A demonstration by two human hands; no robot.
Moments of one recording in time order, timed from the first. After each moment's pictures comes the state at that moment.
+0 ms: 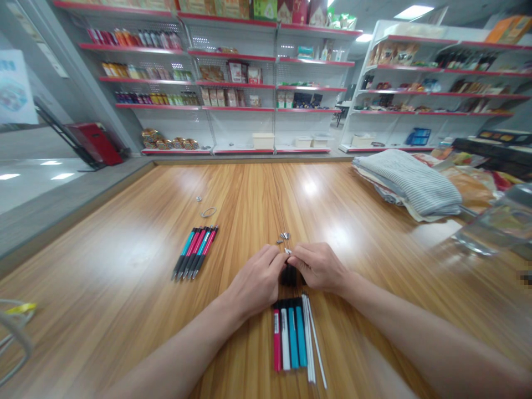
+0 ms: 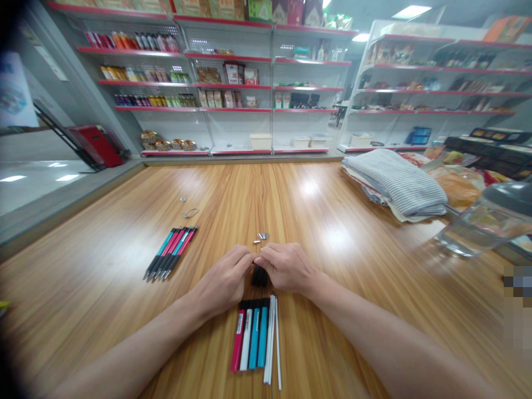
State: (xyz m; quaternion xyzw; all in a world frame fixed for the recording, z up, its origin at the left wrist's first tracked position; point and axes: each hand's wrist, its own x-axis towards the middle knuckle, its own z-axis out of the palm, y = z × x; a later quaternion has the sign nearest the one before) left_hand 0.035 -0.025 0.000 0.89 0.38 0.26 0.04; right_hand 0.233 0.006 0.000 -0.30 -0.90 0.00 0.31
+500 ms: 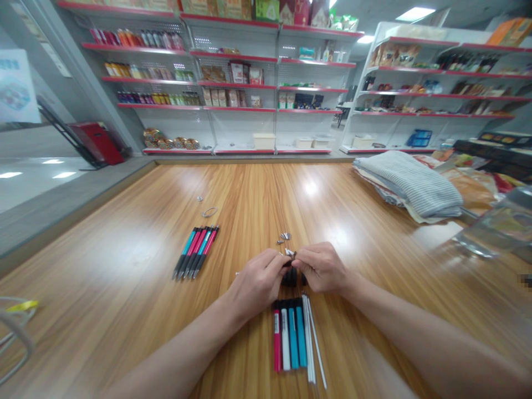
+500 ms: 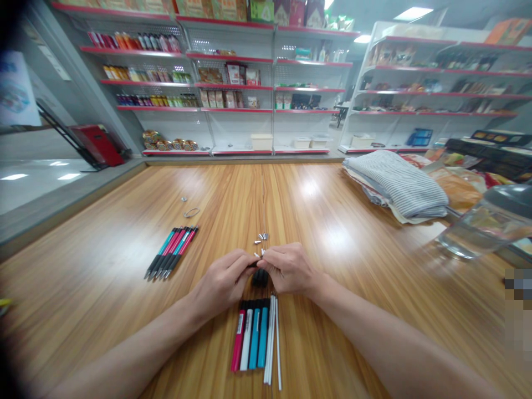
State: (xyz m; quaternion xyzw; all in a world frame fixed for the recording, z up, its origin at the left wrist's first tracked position) left_hand 0.036 -0.028 -0.002 0.87 0.35 0.35 0.07; right_hand 0.235 0.005 0.003 -0.26 -0.90 0.02 0.34
